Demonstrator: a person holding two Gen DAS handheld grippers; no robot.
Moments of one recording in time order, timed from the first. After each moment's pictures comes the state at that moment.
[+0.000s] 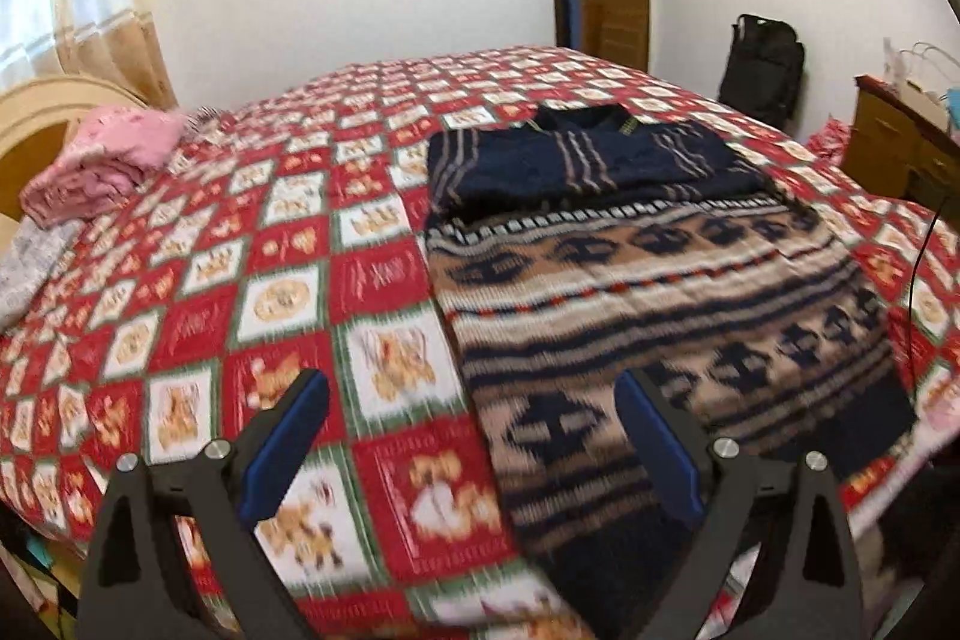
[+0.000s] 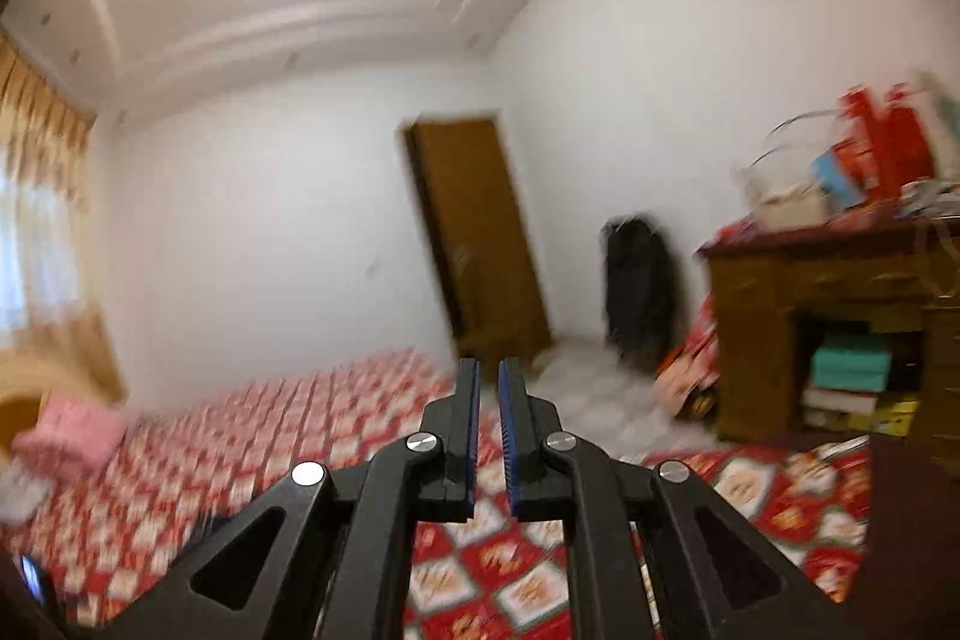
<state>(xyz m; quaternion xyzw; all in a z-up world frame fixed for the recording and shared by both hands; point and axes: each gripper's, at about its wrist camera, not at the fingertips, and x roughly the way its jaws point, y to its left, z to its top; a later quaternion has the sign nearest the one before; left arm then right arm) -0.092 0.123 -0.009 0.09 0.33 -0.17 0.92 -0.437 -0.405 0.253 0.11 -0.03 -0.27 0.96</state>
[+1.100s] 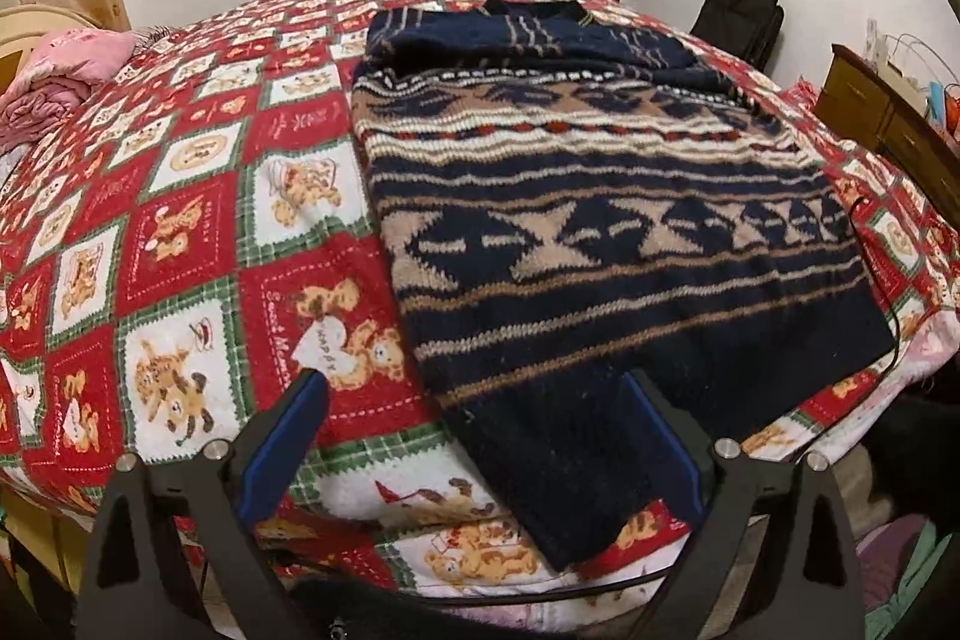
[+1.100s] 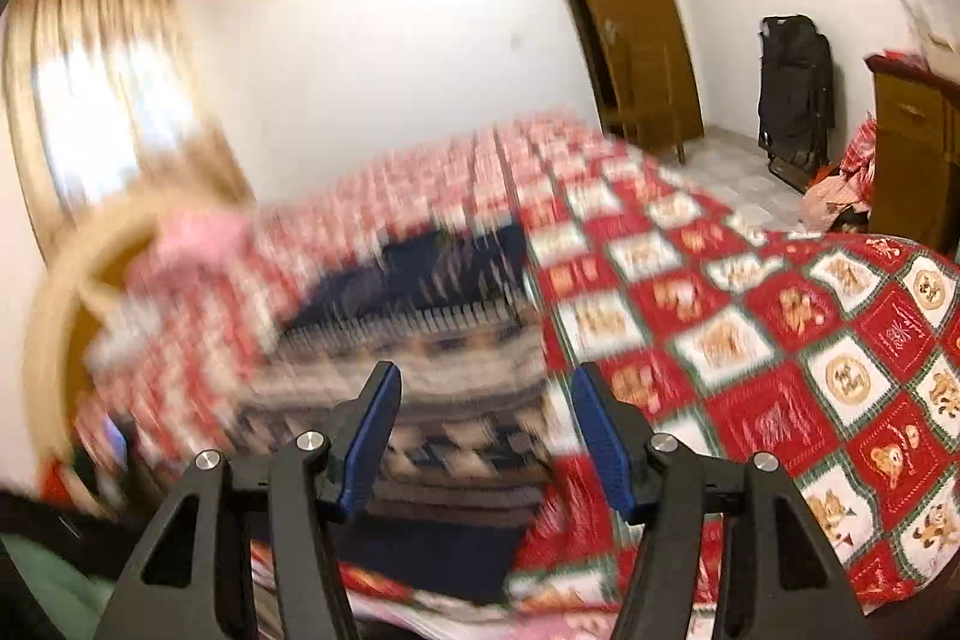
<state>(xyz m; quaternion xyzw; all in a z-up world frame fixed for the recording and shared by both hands) -0.119 0.112 -0.071 0.07 0.42 -0.21 0.88 -0.347 -0.365 0.126 0.17 0.22 -0.03 0.96</state>
